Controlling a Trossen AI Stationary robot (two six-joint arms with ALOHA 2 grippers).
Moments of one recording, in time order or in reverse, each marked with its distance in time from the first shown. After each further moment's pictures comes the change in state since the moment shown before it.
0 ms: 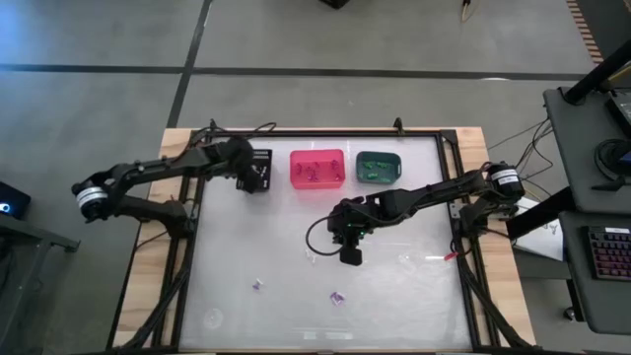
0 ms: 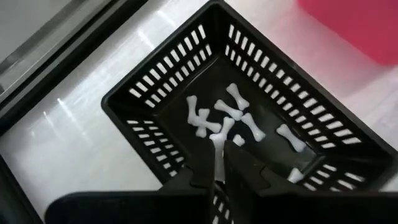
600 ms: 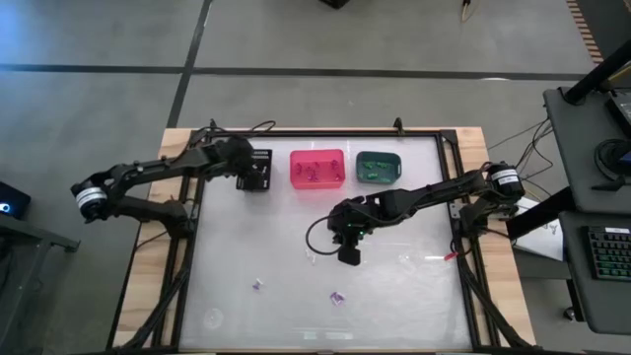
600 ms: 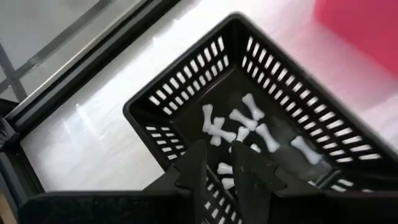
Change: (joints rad) left arm 0.000 -0.001 0.000 0.020 -0.062 -0.016; right arm 0.000 0.000 0.000 0.000 -0.001 0.072
